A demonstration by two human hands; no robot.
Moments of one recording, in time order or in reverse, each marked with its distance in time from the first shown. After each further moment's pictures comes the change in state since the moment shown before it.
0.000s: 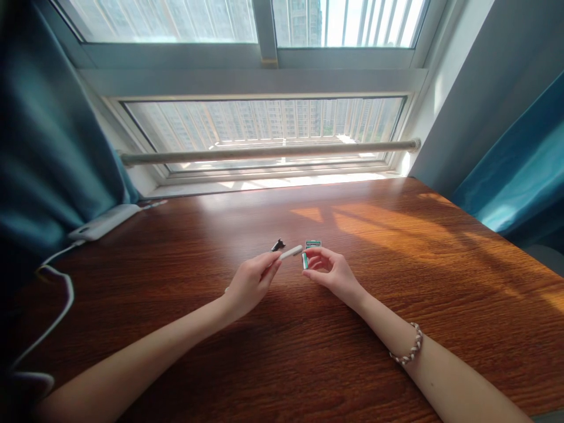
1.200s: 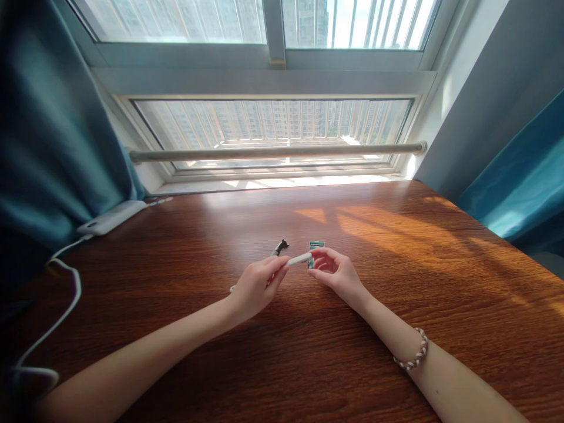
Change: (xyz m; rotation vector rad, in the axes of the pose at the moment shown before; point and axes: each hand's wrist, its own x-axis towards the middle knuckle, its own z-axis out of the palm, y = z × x) left_hand -0.005 0.008 -0.002 0.001 -0.005 0.046; right_hand 0.000 0.002 0.001 -0.006 0.046 0.012
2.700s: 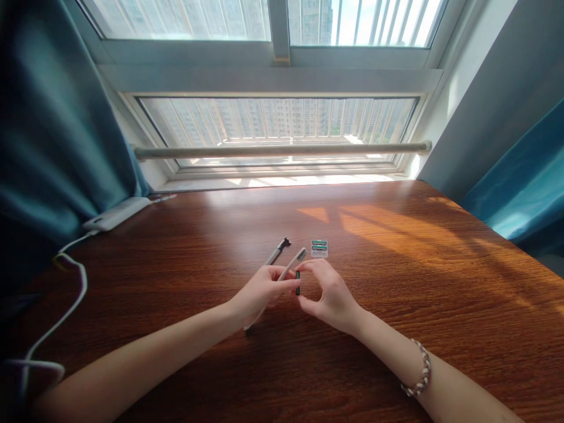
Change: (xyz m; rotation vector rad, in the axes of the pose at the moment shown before) left_hand -0.002 0.016 0.004 -0.998 -0.253 -0.642; right_hand -0.024 -0.022 0.028 -0.549 -0.131 -0.376
